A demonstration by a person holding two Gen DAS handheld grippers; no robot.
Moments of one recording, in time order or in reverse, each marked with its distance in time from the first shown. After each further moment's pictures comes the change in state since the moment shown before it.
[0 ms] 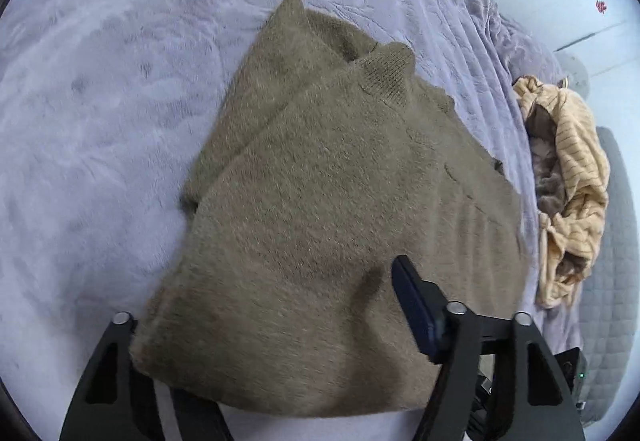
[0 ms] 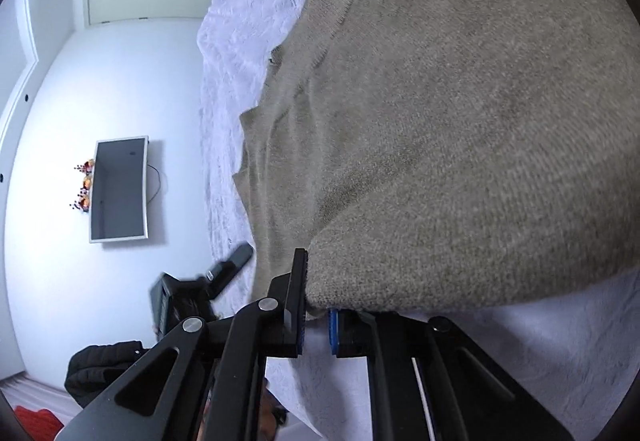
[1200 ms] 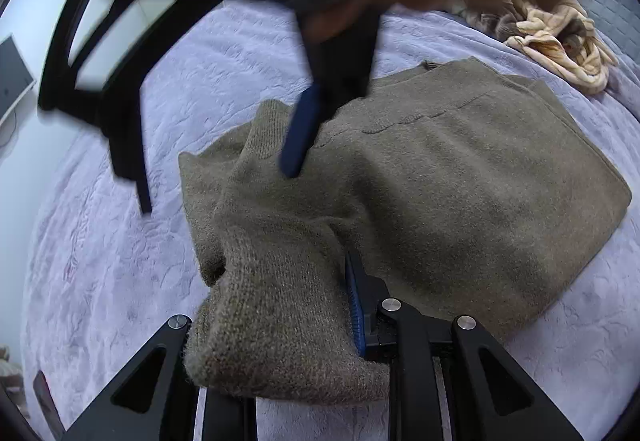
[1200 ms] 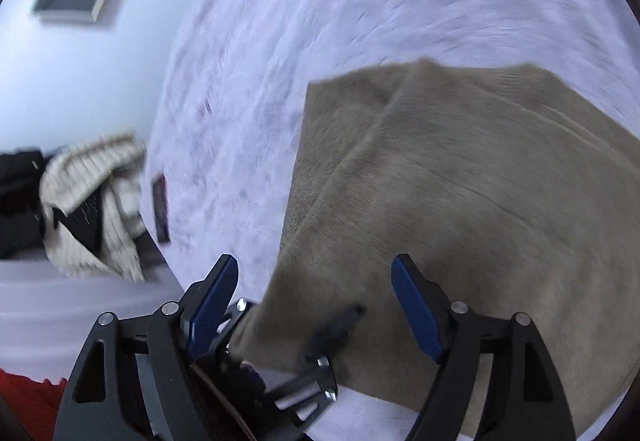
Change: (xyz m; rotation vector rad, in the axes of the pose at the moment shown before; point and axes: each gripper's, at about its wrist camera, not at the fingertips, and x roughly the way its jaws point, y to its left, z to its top) left arm -0.018 -0.074 -0.048 0.883 -0.241 0.275; right arm 0.194 0.198 0.049 -0.642 0.706 -0.438
